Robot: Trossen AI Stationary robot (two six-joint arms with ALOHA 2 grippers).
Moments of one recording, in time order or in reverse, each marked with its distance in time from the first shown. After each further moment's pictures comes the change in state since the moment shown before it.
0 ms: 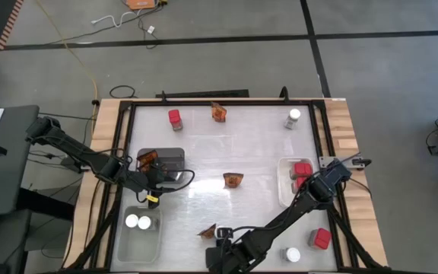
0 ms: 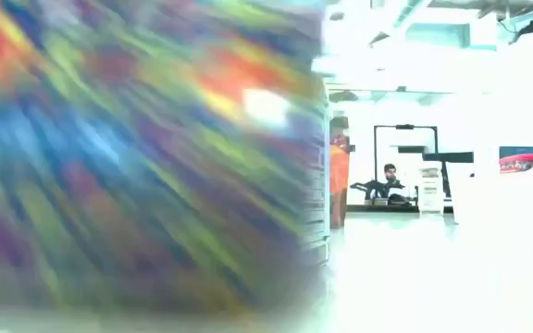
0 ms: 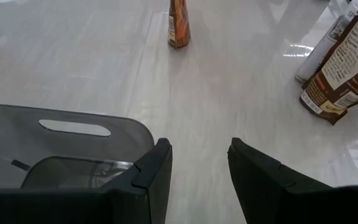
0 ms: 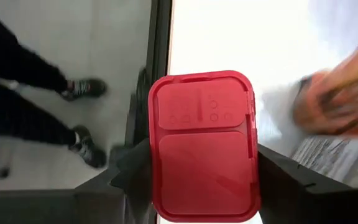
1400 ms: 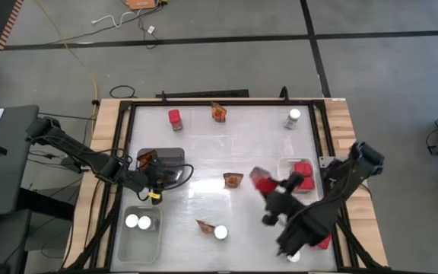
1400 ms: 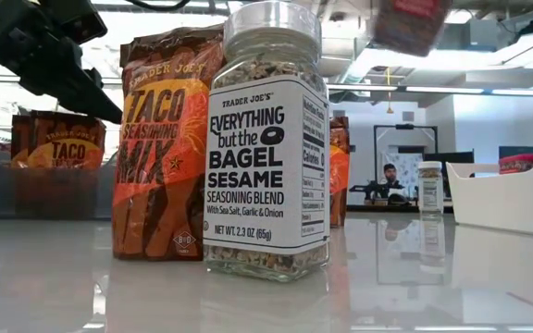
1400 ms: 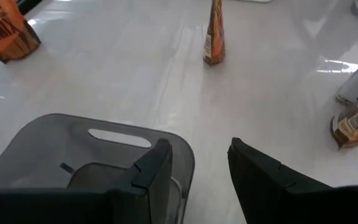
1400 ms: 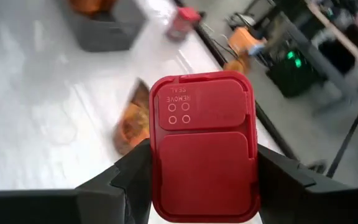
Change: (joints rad) left arm 0.000 0.000 -0.001 0.006 -0.148 -0.002; right arm 0.138 -0.647 -0.631 -0.719 0.904 0.693
